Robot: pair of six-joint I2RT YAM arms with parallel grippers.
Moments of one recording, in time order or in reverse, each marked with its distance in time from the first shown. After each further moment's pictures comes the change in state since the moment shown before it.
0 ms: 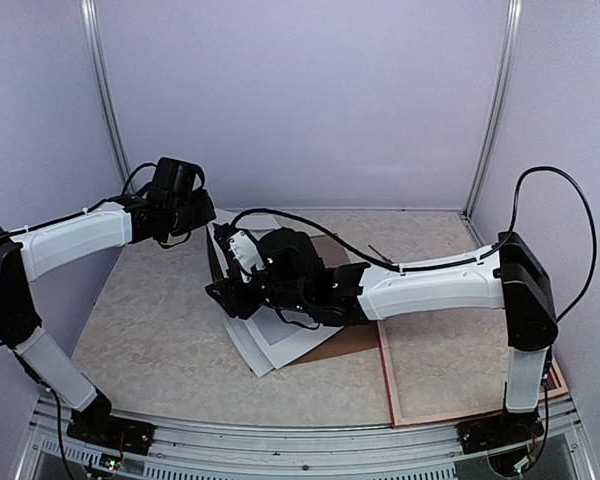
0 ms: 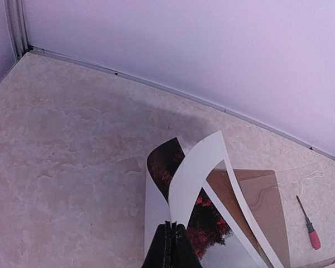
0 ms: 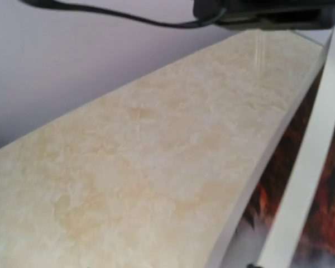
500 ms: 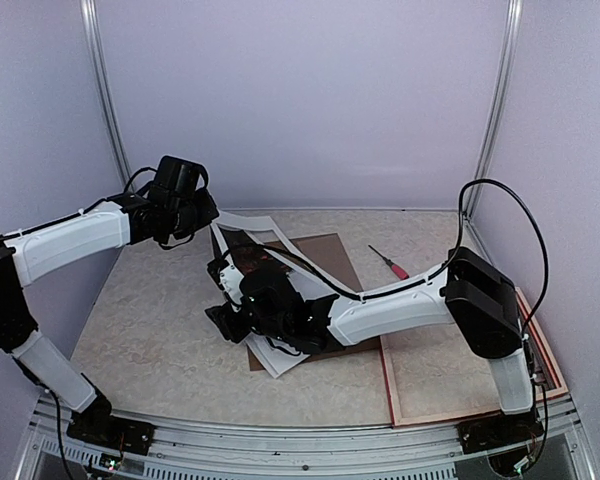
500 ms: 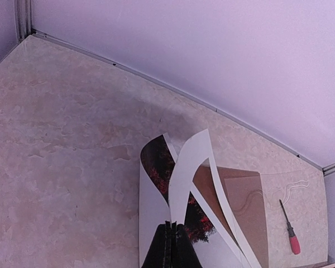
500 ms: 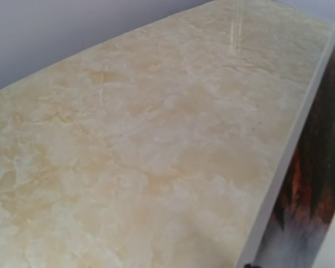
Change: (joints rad) left arm -0.045 -0.026 0.012 -0.060 -0.034 -0.145; right arm 0.037 0.196 0.003 0.158 0.132 -0.027
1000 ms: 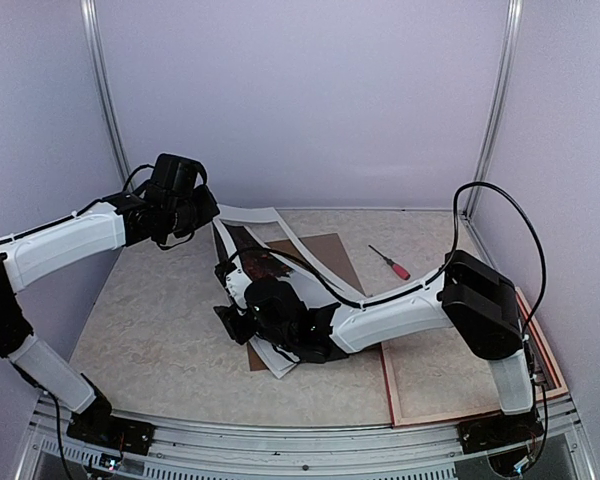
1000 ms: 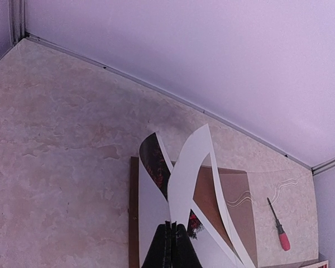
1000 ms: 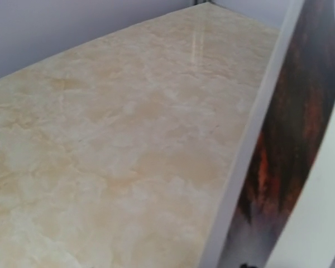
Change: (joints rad) left arm -0.027 -0.037 -0.005 0.001 -0.003 -0.006; right arm 0.004 0.001 -0.065 0.096 0.130 -0.039
